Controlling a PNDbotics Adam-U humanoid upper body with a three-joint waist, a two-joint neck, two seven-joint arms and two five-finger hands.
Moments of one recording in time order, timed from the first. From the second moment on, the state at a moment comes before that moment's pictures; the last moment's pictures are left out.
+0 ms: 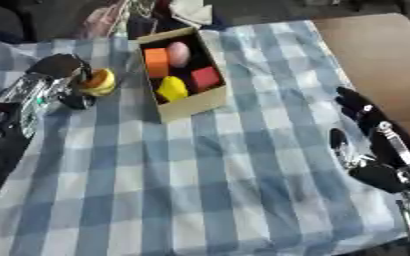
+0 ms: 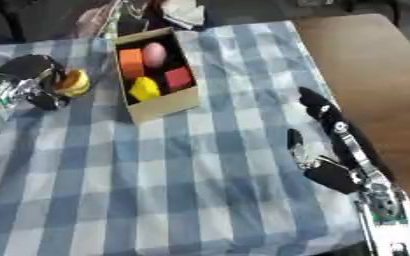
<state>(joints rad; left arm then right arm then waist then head) -0.70 0.63 -0.17 -0.98 -1.05 0.03 -0.23 -0.26 -0.10 0.07 -1.65 0.29 -0.30 0.34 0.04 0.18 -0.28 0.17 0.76</state>
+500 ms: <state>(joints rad) -0.70 0.63 -0.17 -1.01 -1.00 0.01 -0.32 -0.26 -0.10 0.07 -1.65 0.29 -0.30 0.34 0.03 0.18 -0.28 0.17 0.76</state>
